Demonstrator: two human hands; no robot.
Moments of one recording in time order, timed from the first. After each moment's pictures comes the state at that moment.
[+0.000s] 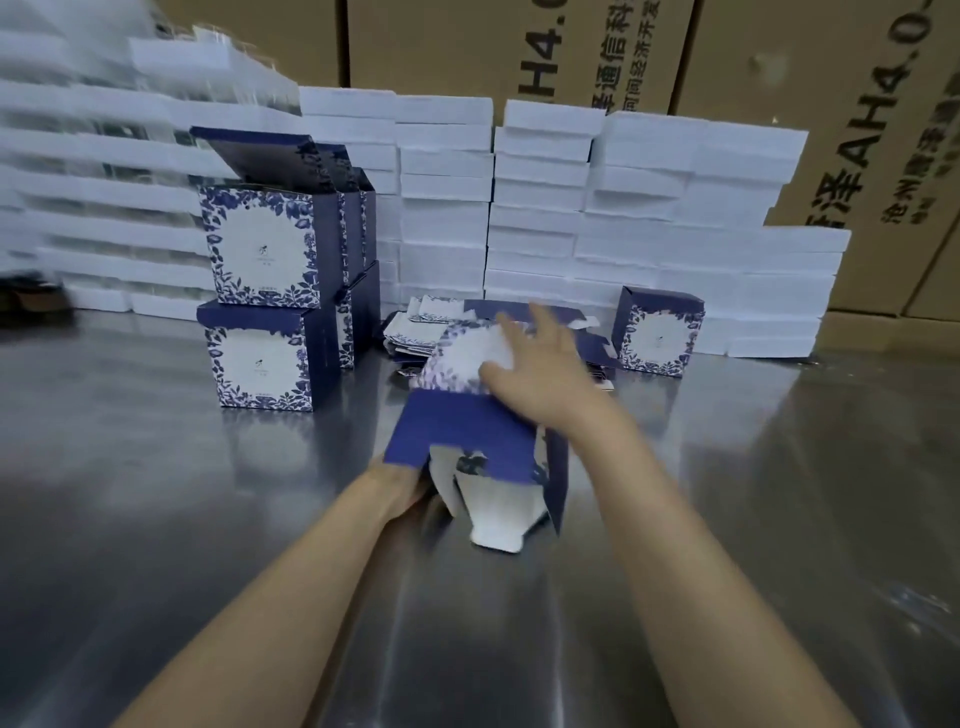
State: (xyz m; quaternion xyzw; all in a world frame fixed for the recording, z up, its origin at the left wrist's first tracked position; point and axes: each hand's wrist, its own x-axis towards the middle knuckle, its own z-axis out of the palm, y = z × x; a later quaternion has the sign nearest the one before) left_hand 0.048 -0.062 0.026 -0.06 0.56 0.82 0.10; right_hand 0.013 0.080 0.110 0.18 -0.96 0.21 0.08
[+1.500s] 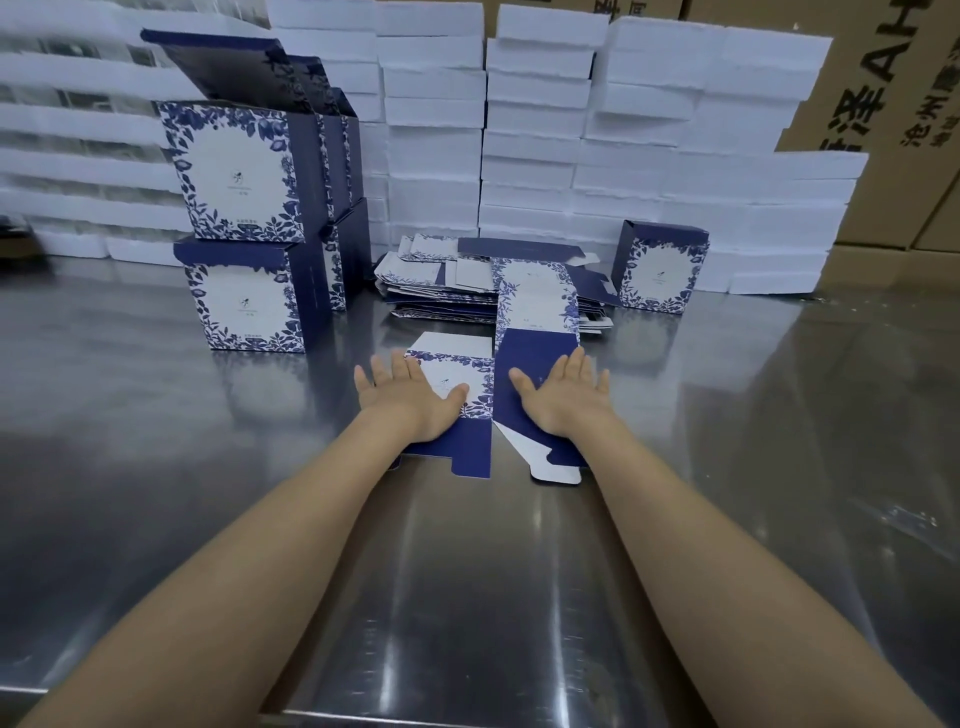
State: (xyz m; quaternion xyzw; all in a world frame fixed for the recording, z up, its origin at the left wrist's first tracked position) left_hand 0.017 -0.069 0.009 -0.11 0.99 0.05 0.07; right_hand -0.026 0.113 0.002 0.01 -1.00 0.07 -0.04
